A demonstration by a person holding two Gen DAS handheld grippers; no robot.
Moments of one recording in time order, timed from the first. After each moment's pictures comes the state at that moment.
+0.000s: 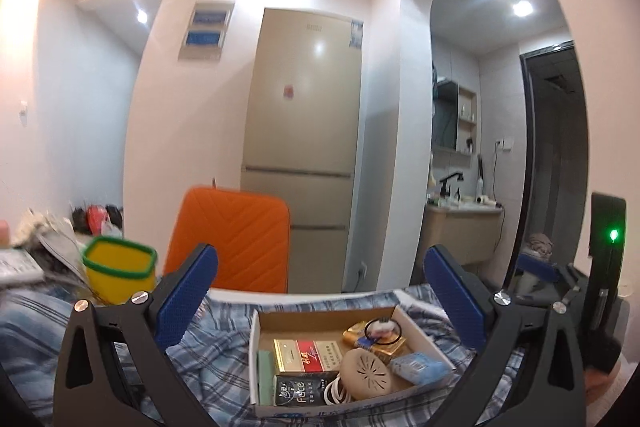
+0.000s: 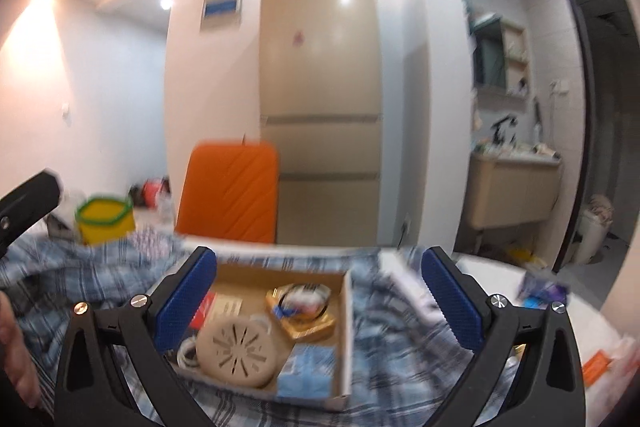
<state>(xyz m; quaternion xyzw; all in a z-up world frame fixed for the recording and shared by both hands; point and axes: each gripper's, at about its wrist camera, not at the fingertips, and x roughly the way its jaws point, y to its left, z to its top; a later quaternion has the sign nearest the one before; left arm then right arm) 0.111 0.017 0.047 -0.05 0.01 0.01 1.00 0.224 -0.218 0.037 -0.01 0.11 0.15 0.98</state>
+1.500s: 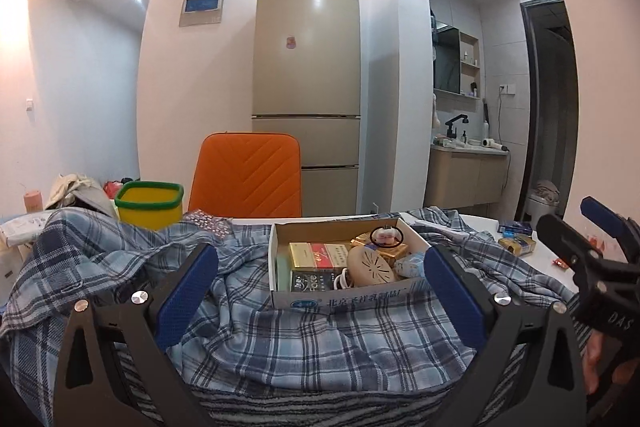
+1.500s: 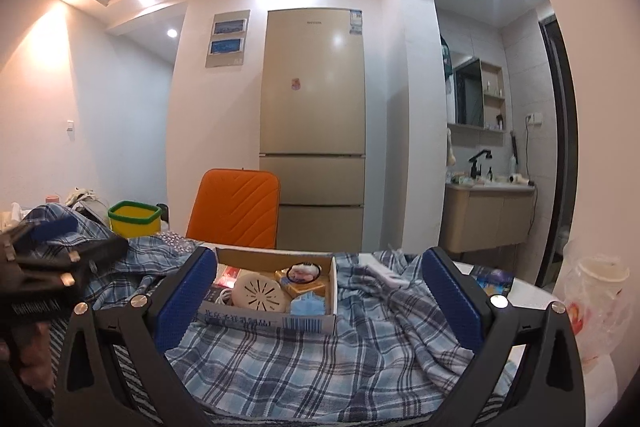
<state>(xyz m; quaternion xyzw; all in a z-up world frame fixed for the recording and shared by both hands) 0.058 -0.002 -0.002 -0.02 0.12 0.02 0.99 0.071 -0.248 0.025 -0.02 0.05 0.13 0.99</state>
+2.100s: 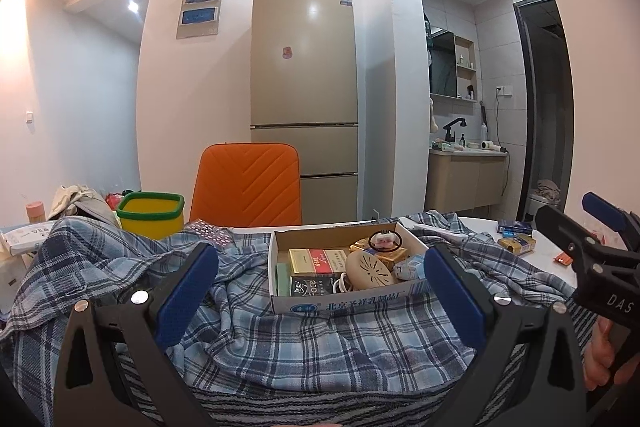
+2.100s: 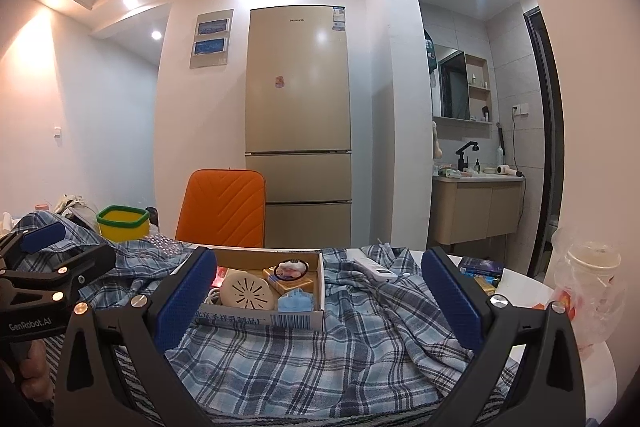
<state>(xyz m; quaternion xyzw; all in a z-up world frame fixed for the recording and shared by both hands) 0.051 -0.008 -0.002 0.00 0.10 0.03 0.99 0.069 -0.254 0.022 0.00 0.05 0.10 0.99</state>
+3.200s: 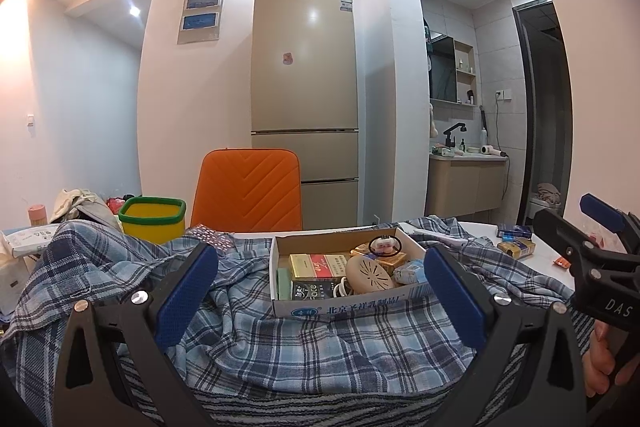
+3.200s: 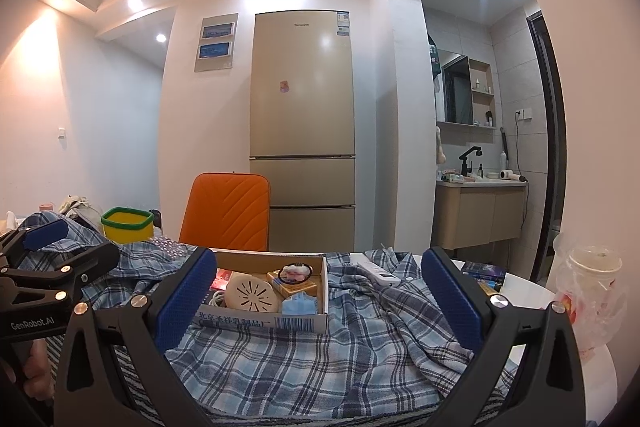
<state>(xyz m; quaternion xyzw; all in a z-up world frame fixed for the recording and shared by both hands) 0.046 -0.008 0.000 0.00 0.09 0.03 1.00 0.066 -0.253 0.025 -0.01 0.04 0.11 0.99</state>
